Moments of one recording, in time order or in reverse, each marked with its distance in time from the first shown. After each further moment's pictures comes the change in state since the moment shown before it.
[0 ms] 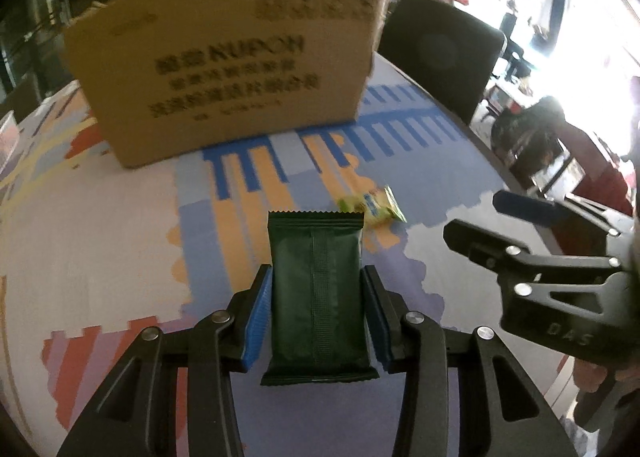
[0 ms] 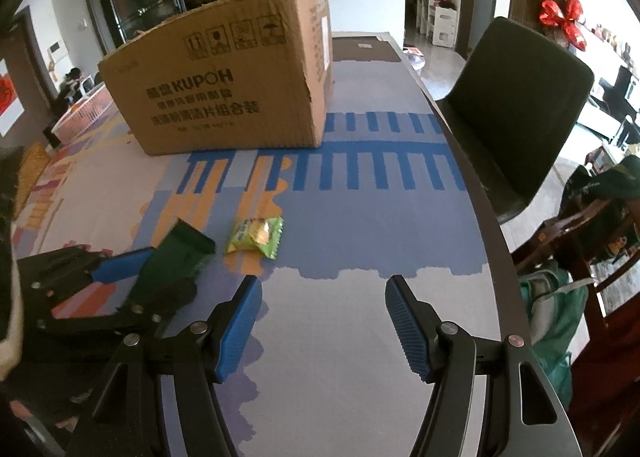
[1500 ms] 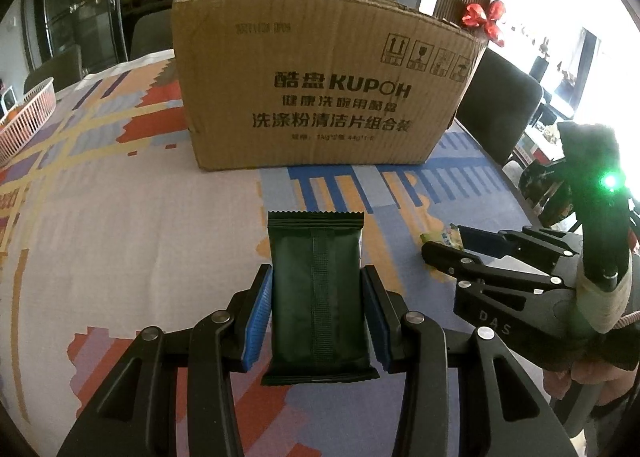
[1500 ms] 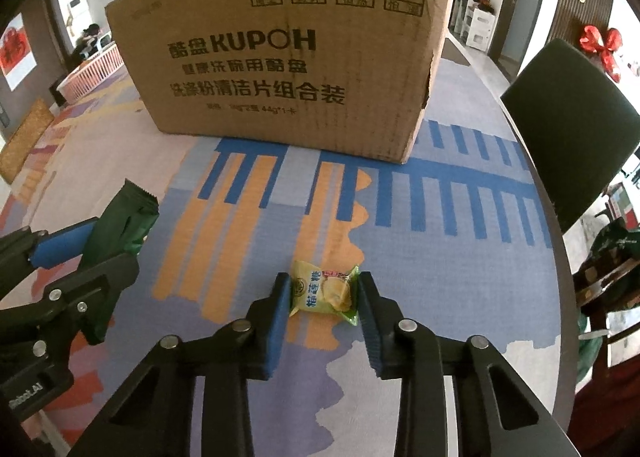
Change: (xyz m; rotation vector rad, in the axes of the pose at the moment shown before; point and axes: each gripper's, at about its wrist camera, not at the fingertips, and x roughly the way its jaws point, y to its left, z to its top) left arm -0.013 0.057 0.000 -0.131 -0.080 0.044; right arm 0.056 0.057 0.029 -0.125 0.080 0.013
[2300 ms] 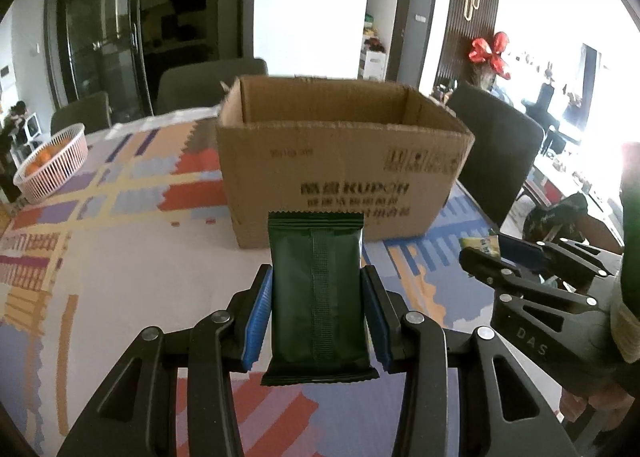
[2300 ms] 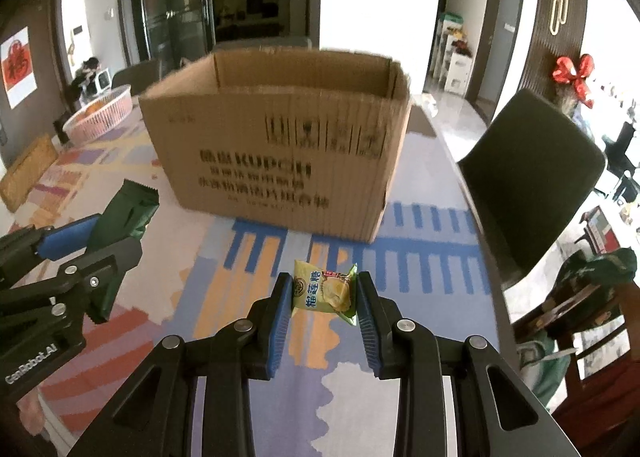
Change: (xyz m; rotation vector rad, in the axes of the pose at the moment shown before) left arm -0.060 -0.001 0.038 0.007 -0.173 0.077; right arm -0.081 0.006 0.023 0.007 -0.201 -0.074
